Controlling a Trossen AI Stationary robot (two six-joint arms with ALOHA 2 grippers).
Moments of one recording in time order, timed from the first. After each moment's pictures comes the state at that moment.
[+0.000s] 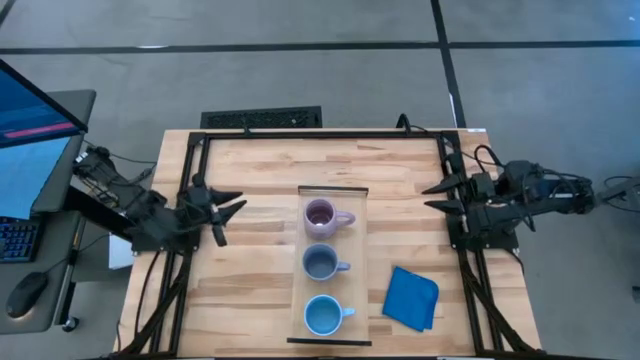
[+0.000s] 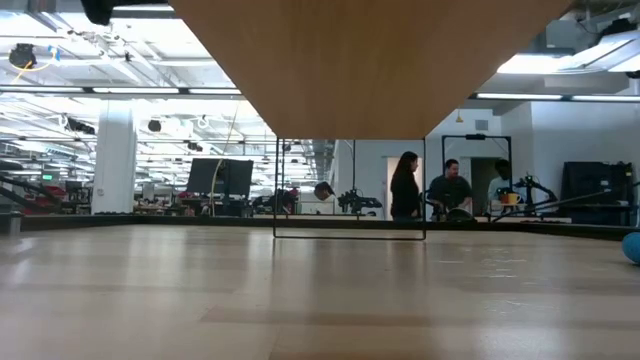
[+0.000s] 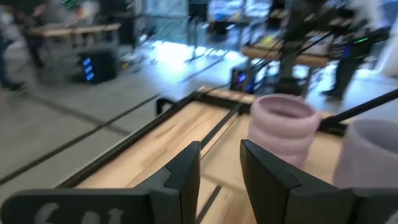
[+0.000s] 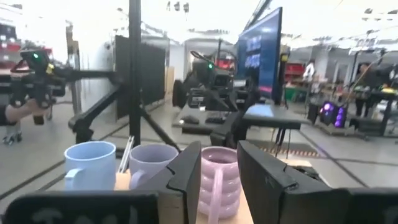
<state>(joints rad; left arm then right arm) -0.63 0.65 0.66 -0.27 -1.08 -0.33 0.14 0.33 0.60 -0.15 -0.03 -0.11</state>
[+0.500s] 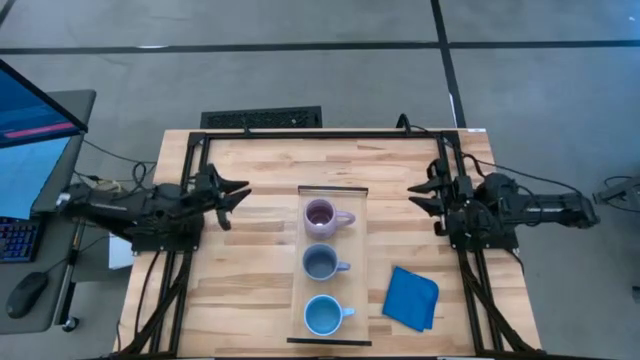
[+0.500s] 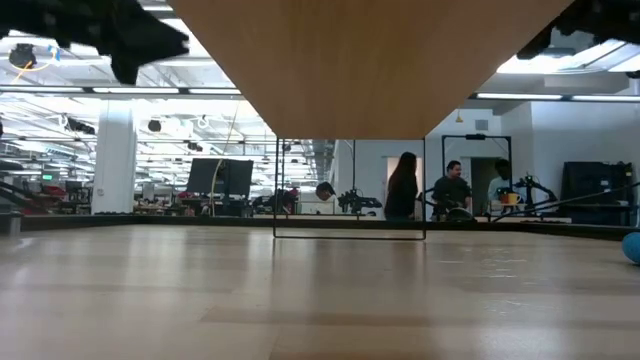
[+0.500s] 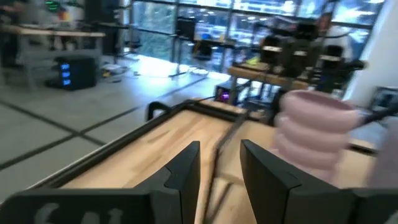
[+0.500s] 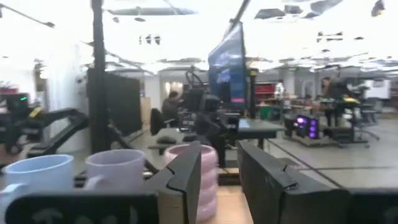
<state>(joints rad) -0.11 0.37 0.31 0.07 -0.49 -0.17 -0.02 0.28 0.24 0.30 -0.06 -0.02</state>
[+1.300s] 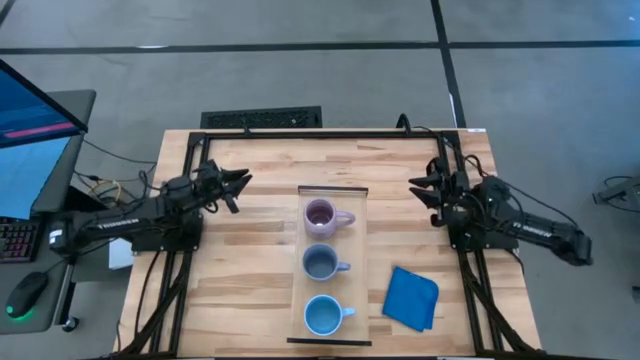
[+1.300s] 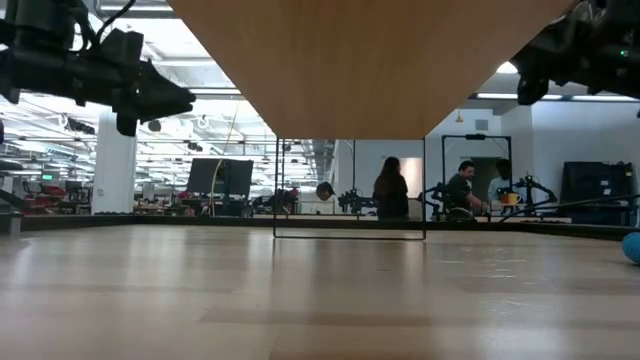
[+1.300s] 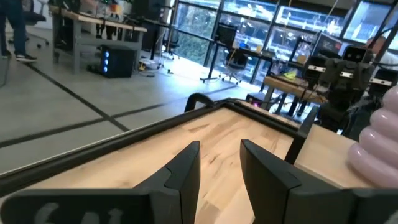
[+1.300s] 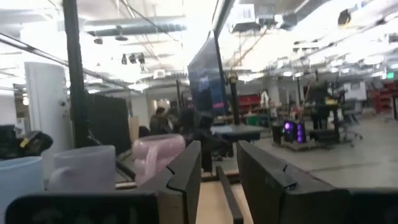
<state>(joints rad) 0.32 0.34 0.08 0.27 -0.22 -0.27 -0.41 0.13 0.01 0.47 -0.35 0.17</state>
